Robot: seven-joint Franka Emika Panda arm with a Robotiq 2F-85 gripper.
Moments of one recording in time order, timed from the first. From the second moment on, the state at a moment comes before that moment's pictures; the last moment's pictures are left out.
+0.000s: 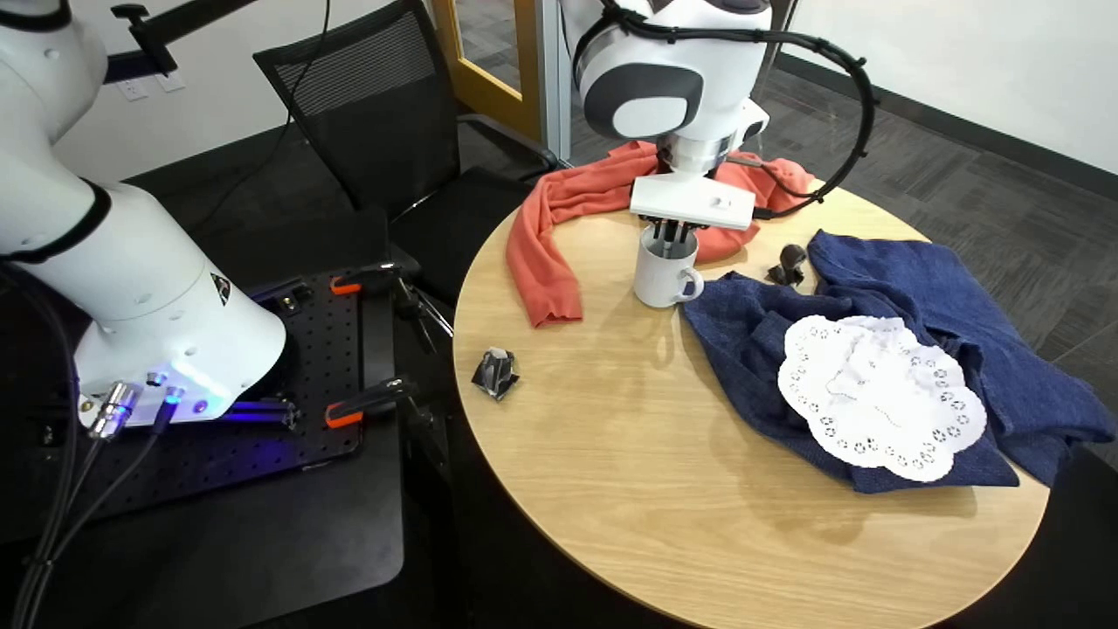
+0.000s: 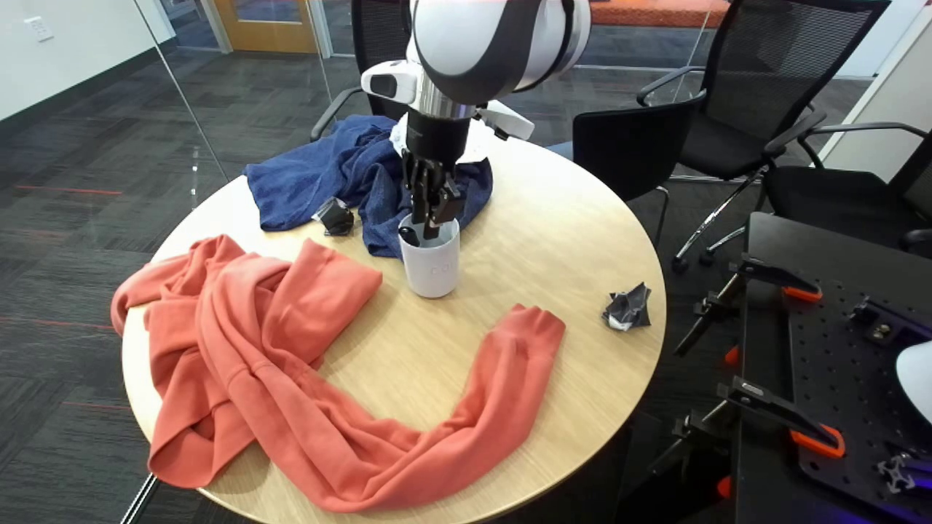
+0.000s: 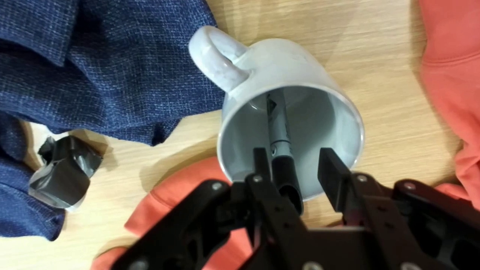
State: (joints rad) arm -0.15 0.61 0.17 -2.00 0.16 2.70 -1.21
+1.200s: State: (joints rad) arm -0.15 0.64 0.19 -1.96 0.16 2.70 -1.21
